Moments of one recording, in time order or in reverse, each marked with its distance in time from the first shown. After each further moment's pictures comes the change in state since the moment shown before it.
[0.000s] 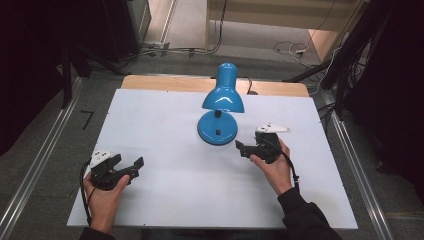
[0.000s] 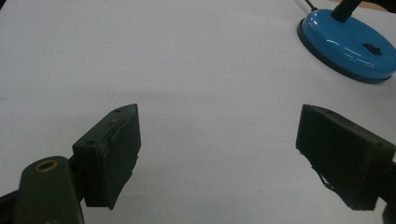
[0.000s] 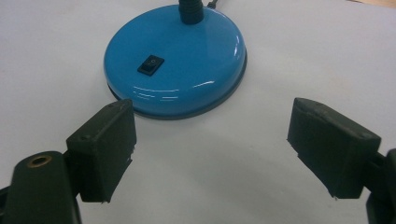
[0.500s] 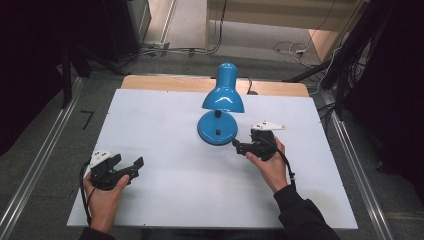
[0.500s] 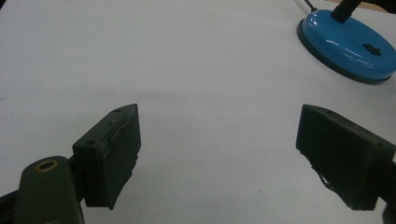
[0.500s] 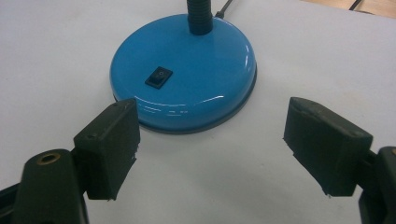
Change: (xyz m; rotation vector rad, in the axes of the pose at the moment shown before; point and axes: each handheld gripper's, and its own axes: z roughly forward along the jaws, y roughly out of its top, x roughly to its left) left arm 0.000 0.000 0.000 -0.002 -0.001 -0.003; right arm 0.007 0.007 0.009 -0.011 0.006 -0.012
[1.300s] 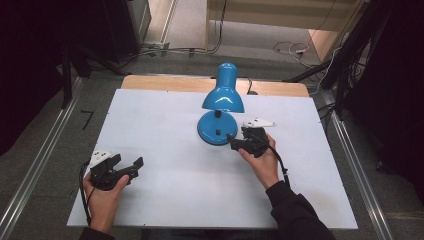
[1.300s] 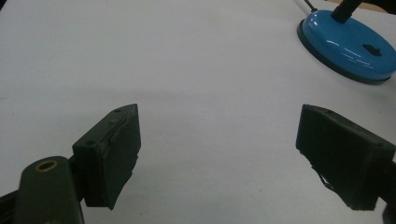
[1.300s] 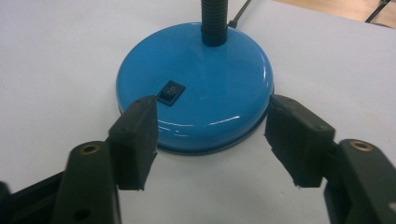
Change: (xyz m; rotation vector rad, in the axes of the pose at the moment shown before) left arm 0.001 0.000 0.000 -0.002 -0.002 -0.003; right arm 0.012 0.010 0.017 -0.008 -0.002 -0.029
